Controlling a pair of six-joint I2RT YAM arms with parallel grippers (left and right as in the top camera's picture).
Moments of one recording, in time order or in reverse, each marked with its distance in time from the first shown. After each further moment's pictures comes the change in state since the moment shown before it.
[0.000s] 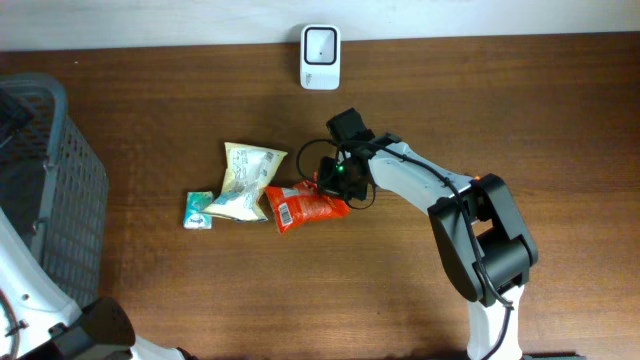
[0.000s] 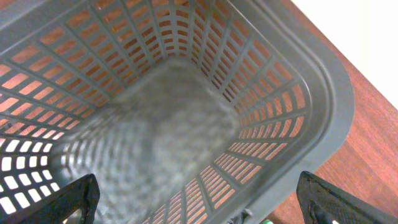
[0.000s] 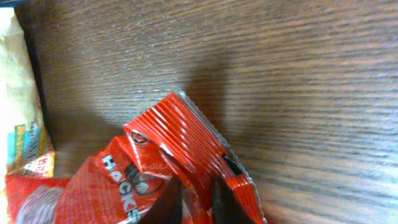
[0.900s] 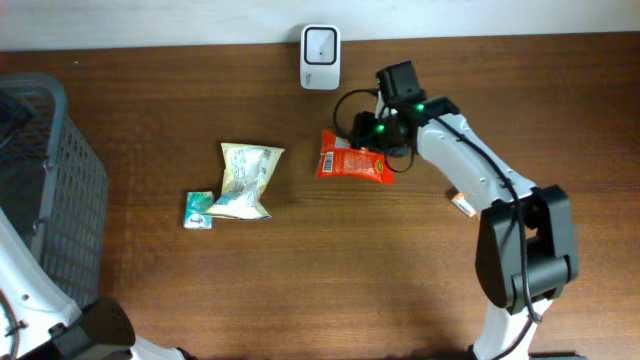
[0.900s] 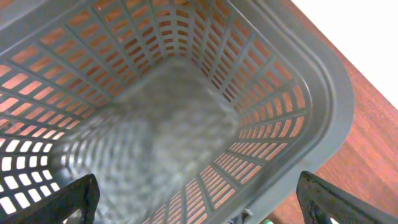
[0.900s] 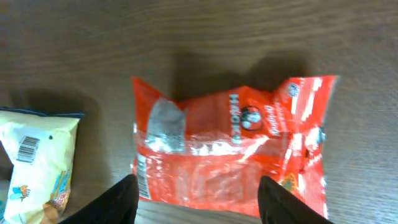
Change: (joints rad) left arm 0.000 0.000 0.000 0.000 0.000 0.000; right arm -0.184 -0.119 0.129 -0.096 0.128 -0.240
